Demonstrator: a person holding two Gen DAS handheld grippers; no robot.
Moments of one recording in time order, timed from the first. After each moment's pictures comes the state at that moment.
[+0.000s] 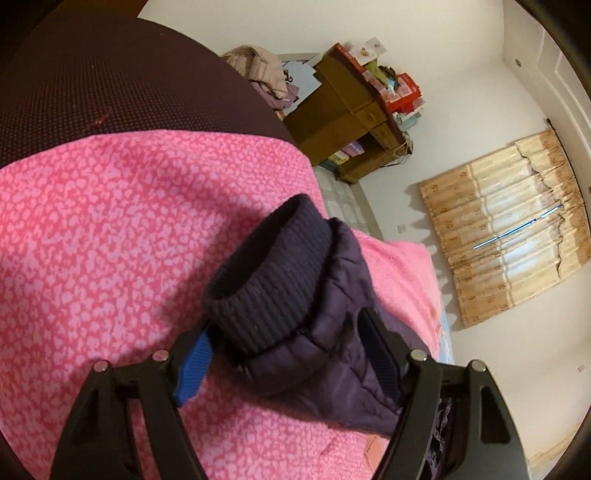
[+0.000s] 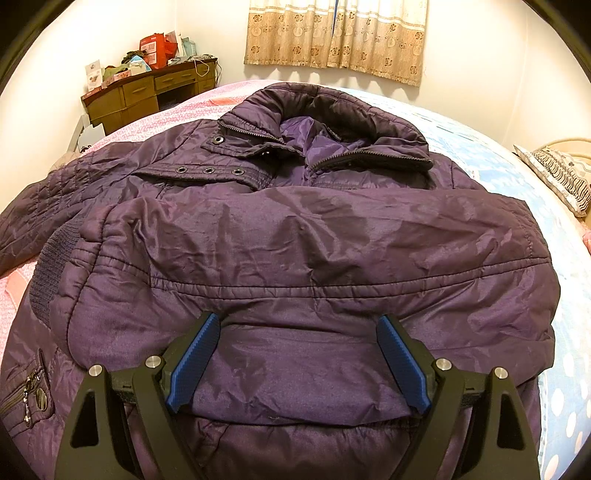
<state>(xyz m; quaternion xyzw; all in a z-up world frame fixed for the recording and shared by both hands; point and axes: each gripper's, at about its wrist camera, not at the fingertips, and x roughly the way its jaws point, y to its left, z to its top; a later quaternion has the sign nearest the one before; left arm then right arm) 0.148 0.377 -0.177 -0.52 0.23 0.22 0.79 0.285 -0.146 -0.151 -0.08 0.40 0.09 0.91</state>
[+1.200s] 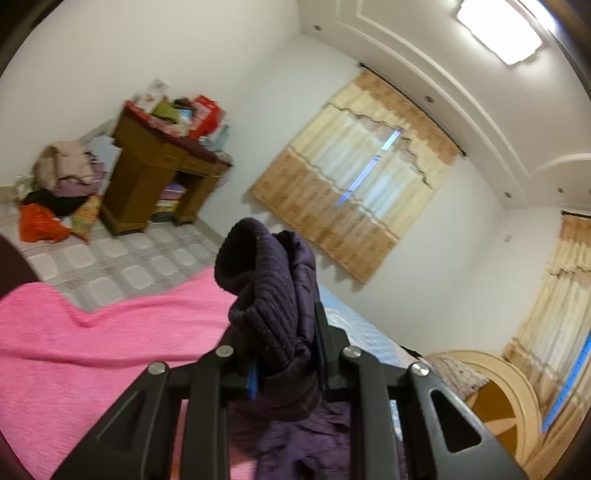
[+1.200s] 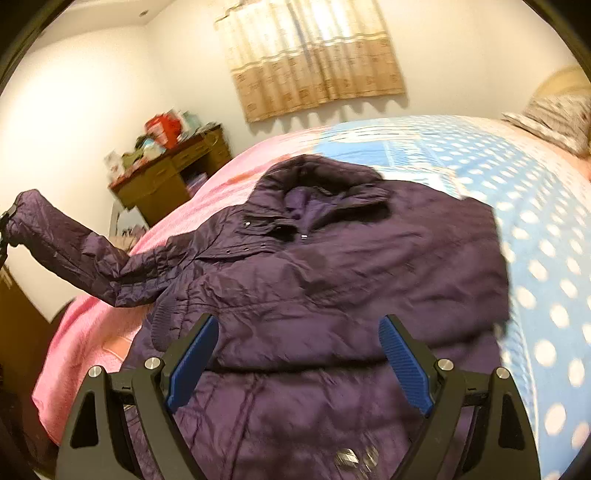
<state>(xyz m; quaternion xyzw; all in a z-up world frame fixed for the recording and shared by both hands) 0.219 0.285 0.025 -0.34 0.11 -0.03 0.93 0.207 -0.226 -0.068 0.10 0.33 0.14 0.93</state>
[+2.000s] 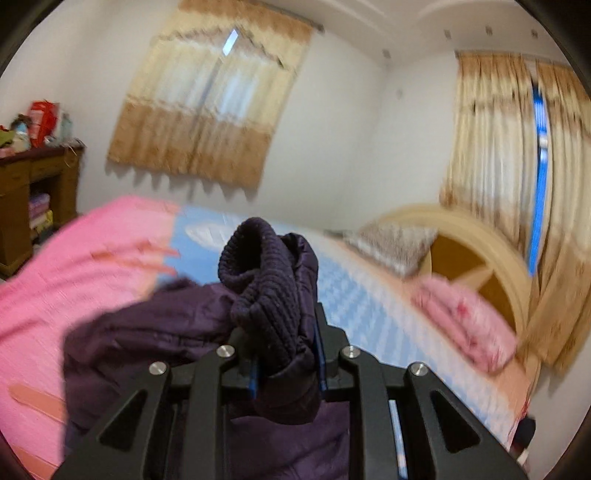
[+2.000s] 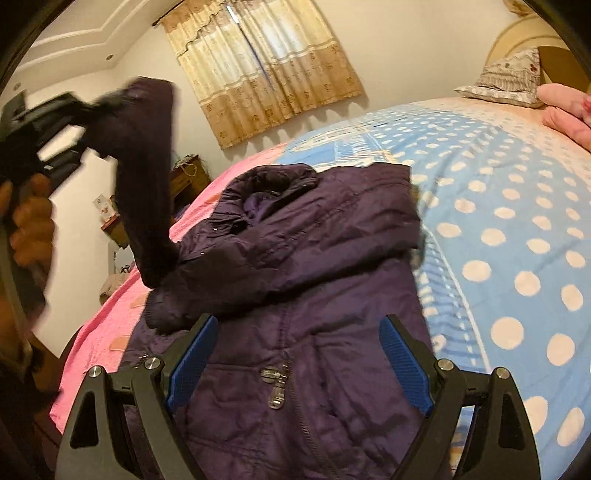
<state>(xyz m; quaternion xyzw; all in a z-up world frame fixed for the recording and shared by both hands) 0.279 -0.015 -0.007 -0.12 0.21 -0.24 0.94 0.133 -0.304 -0.103 0.17 0.31 0.10 0.93</state>
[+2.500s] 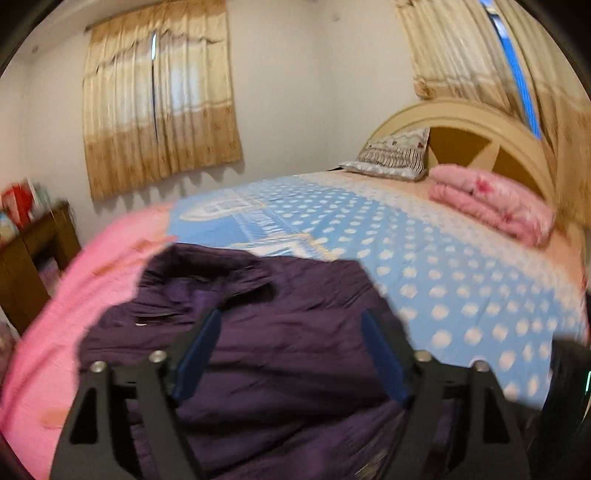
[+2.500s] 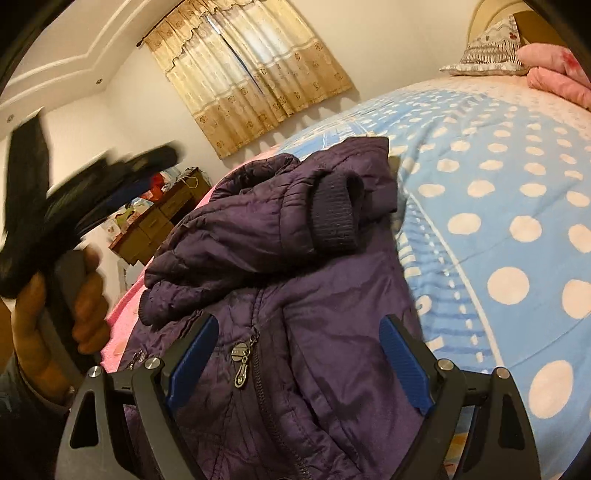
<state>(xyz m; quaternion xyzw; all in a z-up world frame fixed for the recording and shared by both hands) 0.223 -0.064 -0.043 0.11 0.22 -0.22 0.94 0.131 -0.328 -0.145 0.23 0.31 0.12 0.92</state>
